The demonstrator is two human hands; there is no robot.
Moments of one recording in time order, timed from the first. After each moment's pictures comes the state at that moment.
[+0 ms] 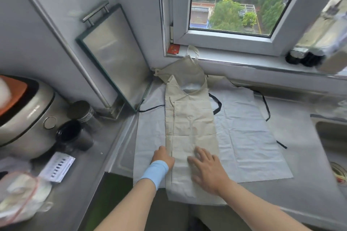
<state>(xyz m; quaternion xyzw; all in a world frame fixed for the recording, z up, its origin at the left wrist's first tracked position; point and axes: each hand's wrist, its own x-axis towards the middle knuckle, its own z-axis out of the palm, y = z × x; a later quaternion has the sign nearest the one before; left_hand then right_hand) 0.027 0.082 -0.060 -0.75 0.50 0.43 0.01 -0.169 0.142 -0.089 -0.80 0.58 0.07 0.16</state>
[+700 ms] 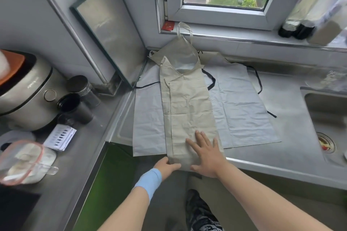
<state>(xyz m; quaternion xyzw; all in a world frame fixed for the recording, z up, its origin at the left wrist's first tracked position) 0.035 0.213 -0.102 -0.67 0.42 0.61 -0.03 -0.172 0.206 -0.102 -0.78 0.58 0.10 0.22</state>
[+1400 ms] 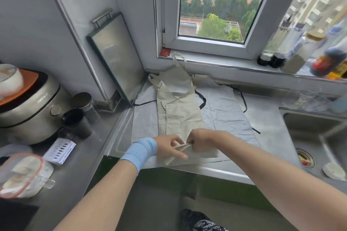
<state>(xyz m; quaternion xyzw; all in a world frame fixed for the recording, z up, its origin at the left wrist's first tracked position) 0.027 0.141 0.054 -0.51 0.69 0.50 0.11 -0.160 0.136 0.058 -0.76 0.55 0.20 0.30</state>
